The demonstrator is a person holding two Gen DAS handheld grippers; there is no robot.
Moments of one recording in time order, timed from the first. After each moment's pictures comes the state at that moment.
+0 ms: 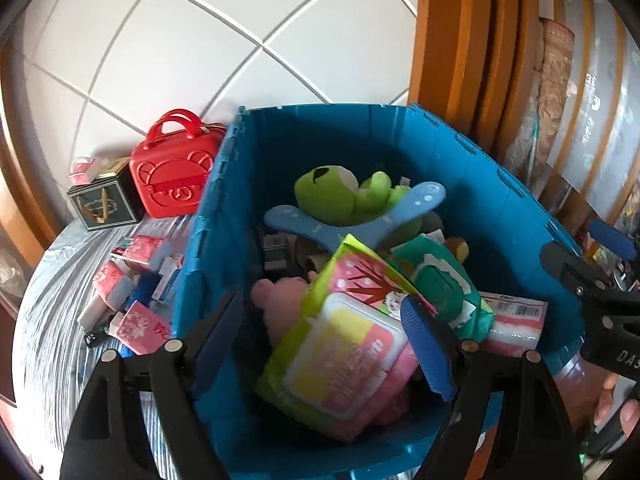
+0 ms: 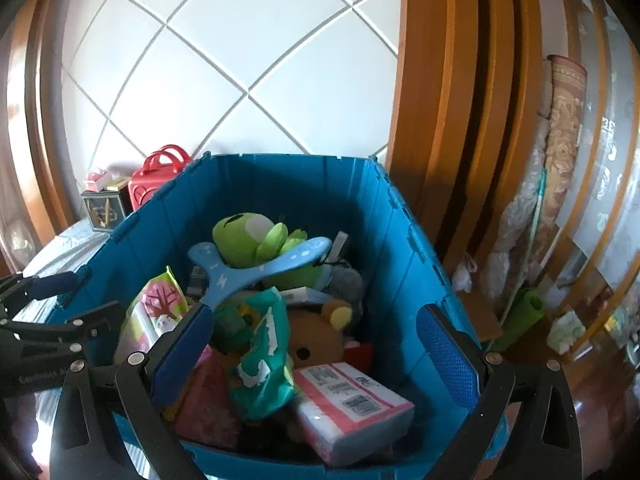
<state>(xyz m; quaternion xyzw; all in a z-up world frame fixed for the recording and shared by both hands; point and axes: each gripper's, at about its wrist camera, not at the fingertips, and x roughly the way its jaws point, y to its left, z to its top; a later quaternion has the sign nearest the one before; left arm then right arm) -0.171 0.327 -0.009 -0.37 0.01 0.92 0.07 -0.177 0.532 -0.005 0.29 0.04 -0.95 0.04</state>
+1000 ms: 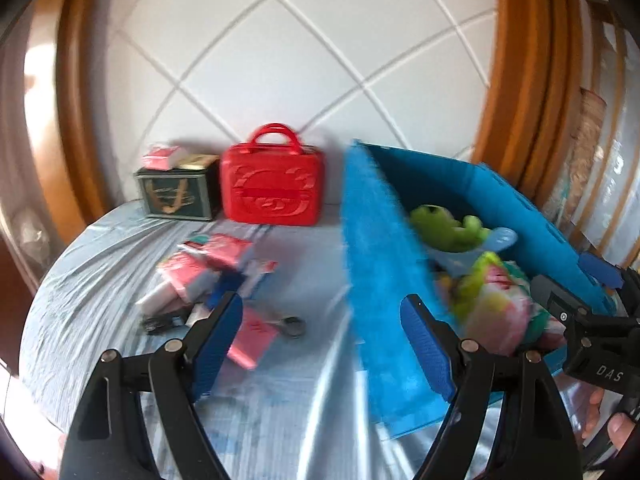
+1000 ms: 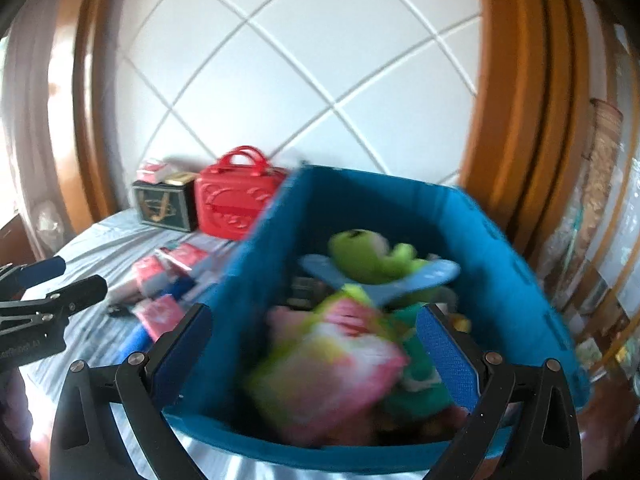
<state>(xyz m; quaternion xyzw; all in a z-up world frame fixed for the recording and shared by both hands) -0.104 0.118 -0.001 -0.31 -0.05 0.95 0.01 -0.140 0.346 0.003 0.27 0.08 -0.95 0.10</state>
